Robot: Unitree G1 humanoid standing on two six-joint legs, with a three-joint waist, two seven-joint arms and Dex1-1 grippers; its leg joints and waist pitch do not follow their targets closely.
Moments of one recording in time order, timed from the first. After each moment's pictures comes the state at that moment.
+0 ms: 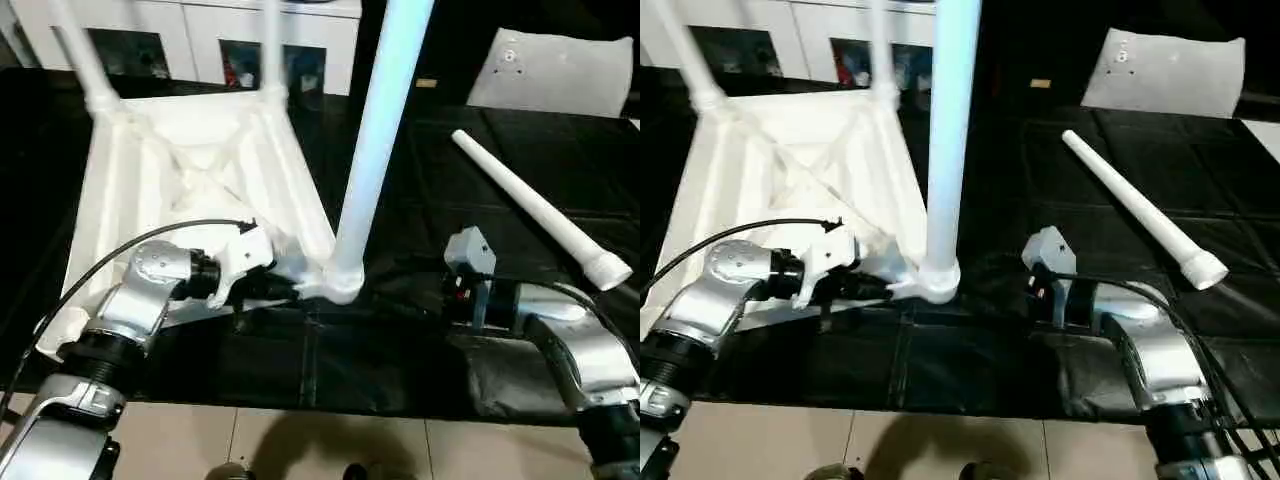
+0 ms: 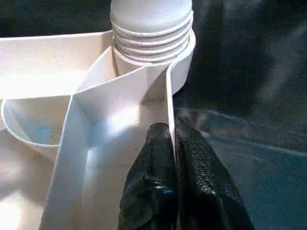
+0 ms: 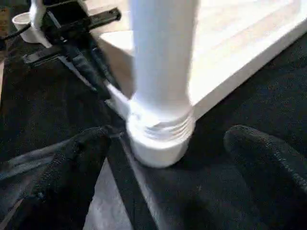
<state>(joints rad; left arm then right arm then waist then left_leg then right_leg) -0.56 0.48 -0.25 0.51 0.00 0.03 -1.29 -0.32 -0.46 0.08 0.13 0.24 0.26 1.05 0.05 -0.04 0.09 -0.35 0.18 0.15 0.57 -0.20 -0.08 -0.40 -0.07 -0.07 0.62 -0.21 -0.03</state>
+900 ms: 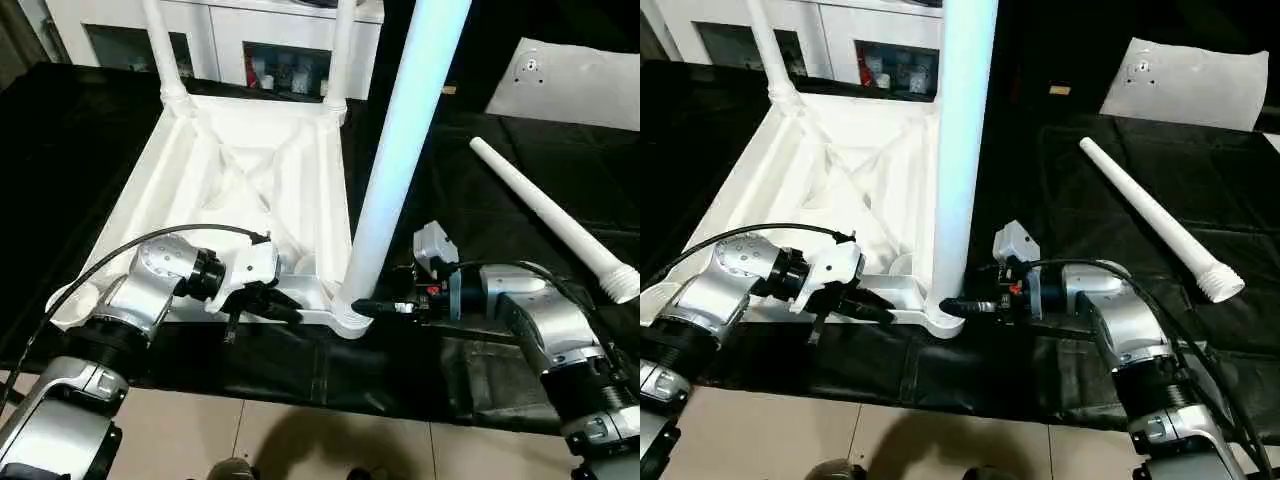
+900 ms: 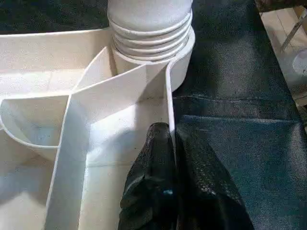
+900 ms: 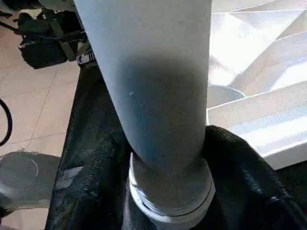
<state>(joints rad) -0.63 0.48 -0.32 0.61 0.00 -0.10 -1.44 -0.47 -0.42 0.19 0.34 0.27 0.23 1.27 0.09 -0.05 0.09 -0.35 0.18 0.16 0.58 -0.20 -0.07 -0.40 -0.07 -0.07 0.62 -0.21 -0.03</state>
